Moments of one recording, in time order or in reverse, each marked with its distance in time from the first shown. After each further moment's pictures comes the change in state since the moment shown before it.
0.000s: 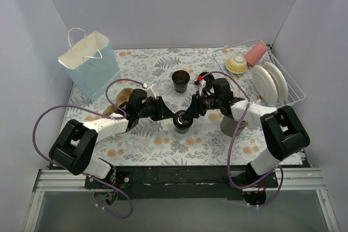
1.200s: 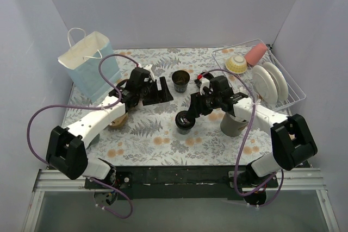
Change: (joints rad) left arm -0.008 -0.049 0.439 -0.639 -0.327 0.117; right arm 0.037 -0.132 0.099 -0.349 0.284 0.060
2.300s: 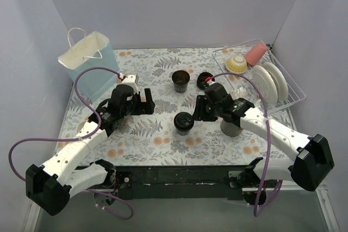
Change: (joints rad) left arm 0.006 -0.401 -0.236 -0.045 -0.302 0.209; right arm 0.213 -0.224 0.066 -0.348 0.543 0.381
